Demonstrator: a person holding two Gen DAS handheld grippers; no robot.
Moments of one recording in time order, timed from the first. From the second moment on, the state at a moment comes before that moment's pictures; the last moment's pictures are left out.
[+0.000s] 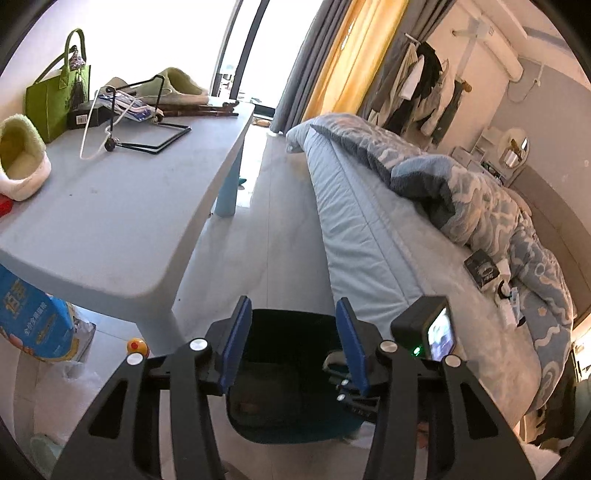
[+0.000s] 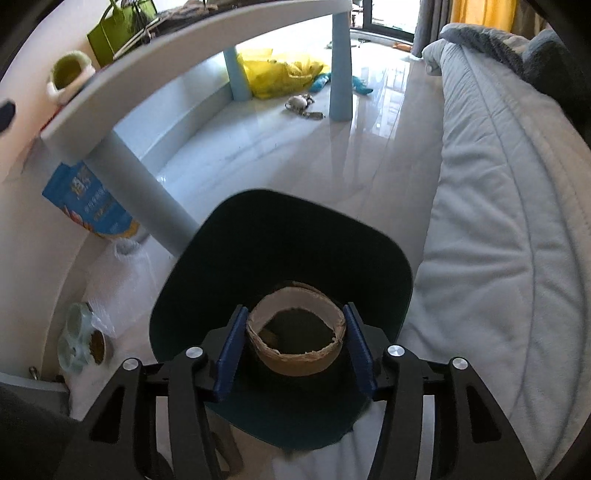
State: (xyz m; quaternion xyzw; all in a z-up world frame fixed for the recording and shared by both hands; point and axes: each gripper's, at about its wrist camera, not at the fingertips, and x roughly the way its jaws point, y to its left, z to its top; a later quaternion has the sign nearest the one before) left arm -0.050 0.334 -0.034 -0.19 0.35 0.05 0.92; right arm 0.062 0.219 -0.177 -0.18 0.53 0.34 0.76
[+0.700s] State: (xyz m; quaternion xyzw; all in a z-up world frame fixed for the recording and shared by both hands) left arm -0.040 0.306 0.005 -0.20 0.31 0.03 0.93; right arm 0.052 0.186 -0.096 -0.13 0.45 0.40 0.79
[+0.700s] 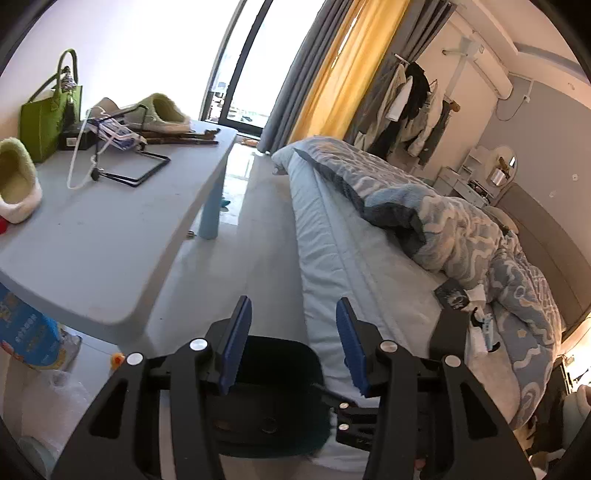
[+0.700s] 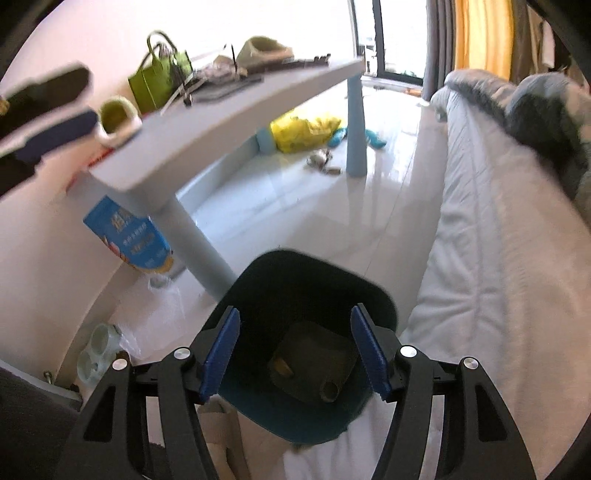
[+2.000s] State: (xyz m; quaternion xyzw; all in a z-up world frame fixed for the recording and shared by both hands) left arm 0.027 0.091 0.002 -0.13 0.35 -0.11 0.92; right arm 0.120 -0.088 -0.016 -0.05 0.37 0.23 0.90
